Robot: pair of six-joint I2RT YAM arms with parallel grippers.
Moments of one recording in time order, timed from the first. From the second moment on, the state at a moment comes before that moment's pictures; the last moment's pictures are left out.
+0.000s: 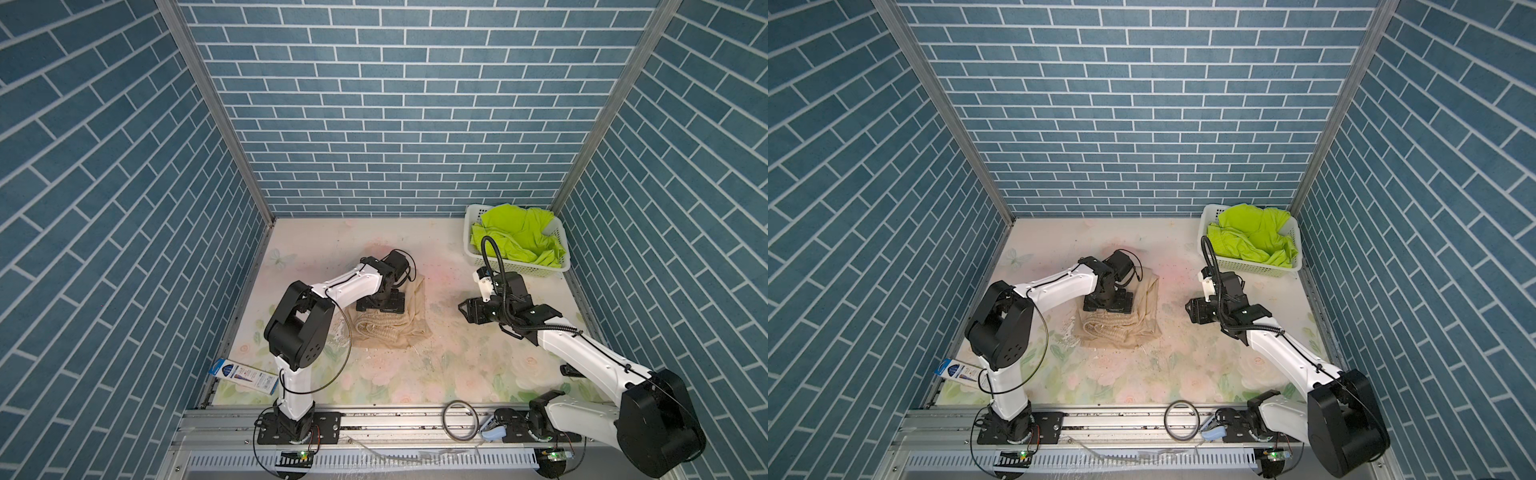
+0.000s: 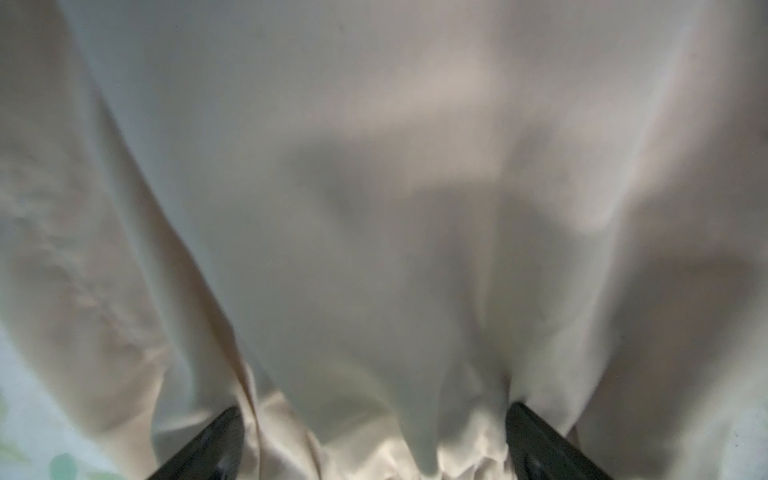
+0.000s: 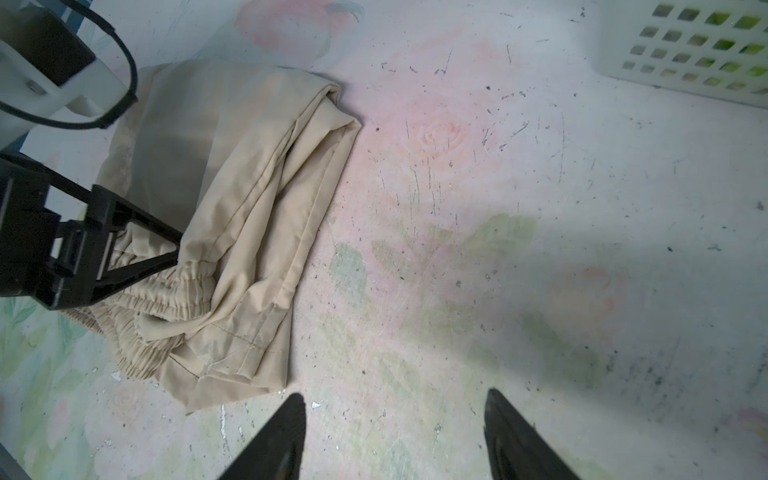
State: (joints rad) left arm -0.62 1.90 1.34 -0.87 -0.08 -0.57; right arm 0.45 1.18 0.68 -0.31 -0.20 0.24
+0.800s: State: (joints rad) left arm -0.16 2.13 1.60 -0.78 -0.11 -0.25; right arm 0.45 1.24 0.73 -0.30 -0.20 0.27
